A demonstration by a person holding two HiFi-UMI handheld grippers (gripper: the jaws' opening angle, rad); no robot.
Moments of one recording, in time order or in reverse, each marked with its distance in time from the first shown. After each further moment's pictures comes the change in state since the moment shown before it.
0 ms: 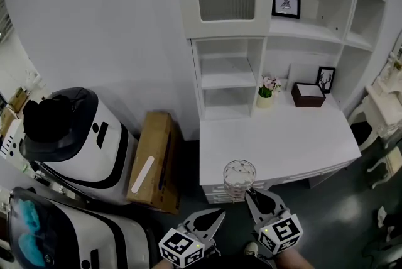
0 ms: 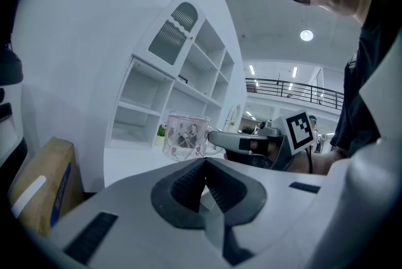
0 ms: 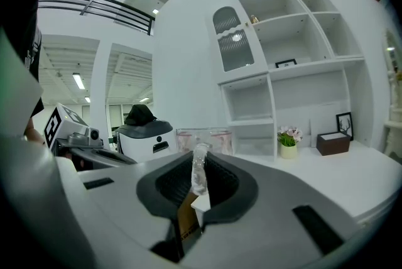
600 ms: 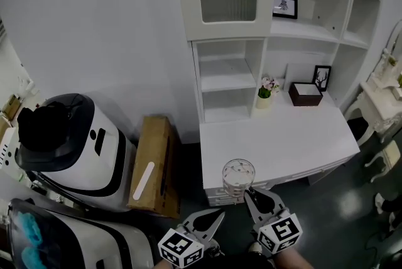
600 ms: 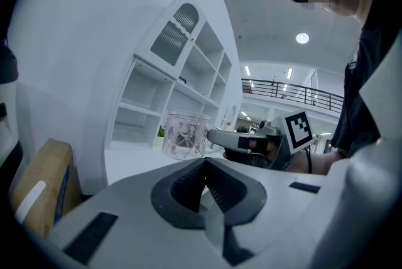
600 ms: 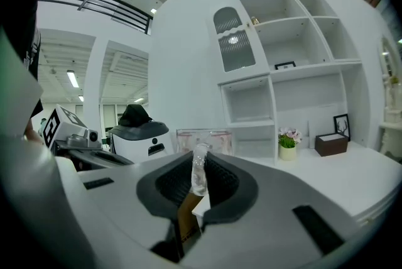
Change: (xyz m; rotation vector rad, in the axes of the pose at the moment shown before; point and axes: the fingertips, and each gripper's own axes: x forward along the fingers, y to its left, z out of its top) left arm -0.017 0.028 0.003 0.010 0.002 -0.053; right arm 0.024 0.019 0.002 -0.005 -0.014 -0.053
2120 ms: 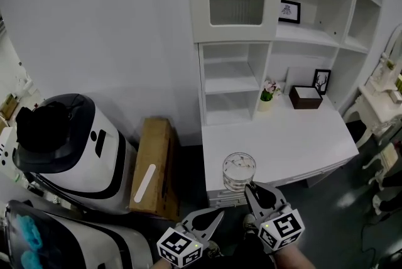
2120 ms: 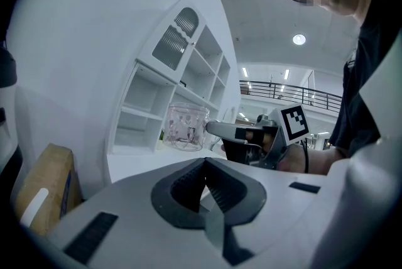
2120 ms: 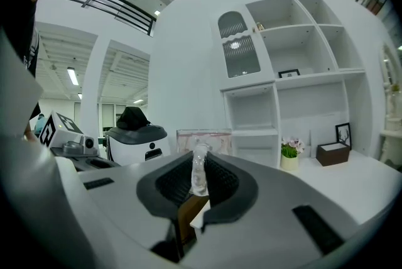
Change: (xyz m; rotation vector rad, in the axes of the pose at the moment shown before) left arm -0.015 0.019 0.011 0.016 -0.021 -0.018; right arm 0.022 0.010 0.027 -0.035 -0.040 -0.019
